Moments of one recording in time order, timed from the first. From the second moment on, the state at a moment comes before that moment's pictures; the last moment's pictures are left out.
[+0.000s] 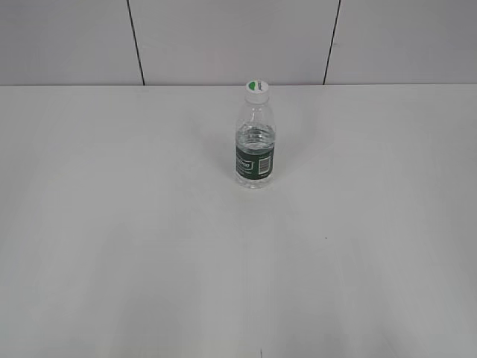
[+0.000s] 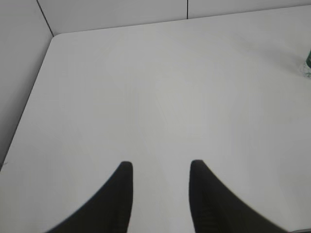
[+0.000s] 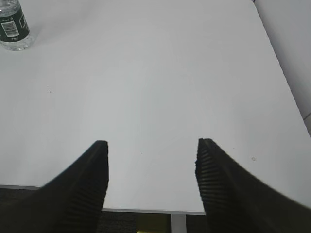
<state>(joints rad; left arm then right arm) 0.04 -0.01 -0.52 0.00 1.07 0.10 -0.05 -0.01 -0.52 0.10 1.10 -0.29</state>
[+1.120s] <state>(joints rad) 0.04 0.14 -0.74 -0.04 0.99 0.10 -0.05 -0.01 -0.52 0.10 1.10 -0.29</state>
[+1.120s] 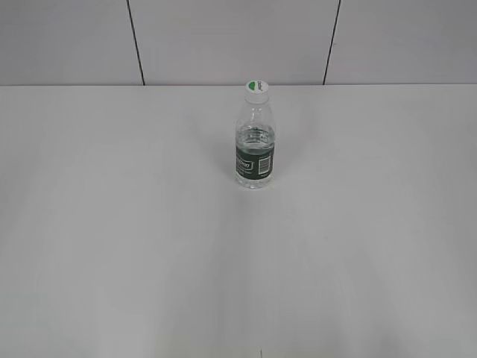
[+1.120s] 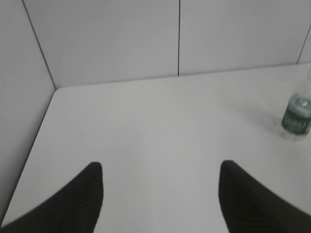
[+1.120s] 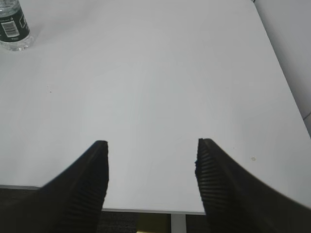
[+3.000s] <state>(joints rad) -0.06 1.55 -1.12 -0.17 -0.22 0.30 -0.05 -0.01 -0.52 0.10 1.10 -0.29</state>
